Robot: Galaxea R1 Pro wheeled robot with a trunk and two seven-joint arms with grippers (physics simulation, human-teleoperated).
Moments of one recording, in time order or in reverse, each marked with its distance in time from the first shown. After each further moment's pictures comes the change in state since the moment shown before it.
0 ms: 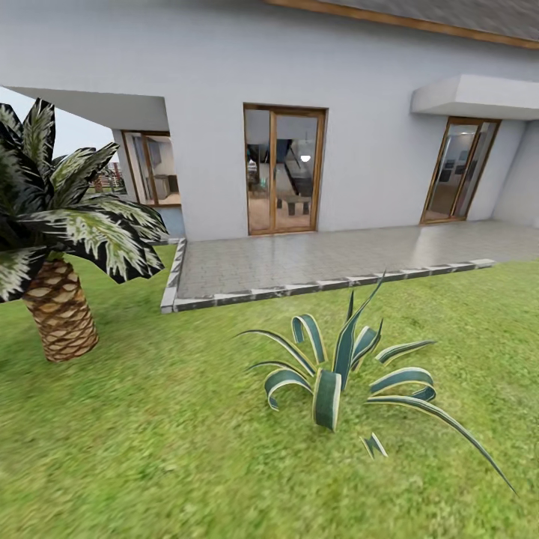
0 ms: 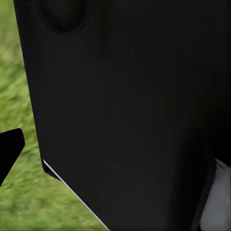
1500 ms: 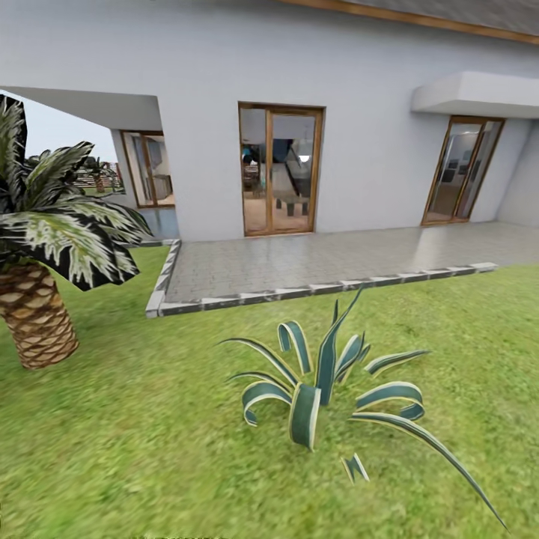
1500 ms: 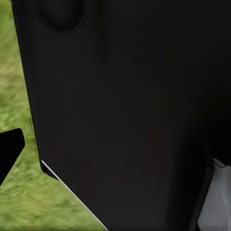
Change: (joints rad) left arm 0.000 -0.002 -0.001 0.000 0.000 0.000 -0.001; right arm 0.000 0.010 0.001 0.002 0.000 -0.001 0.004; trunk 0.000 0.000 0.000
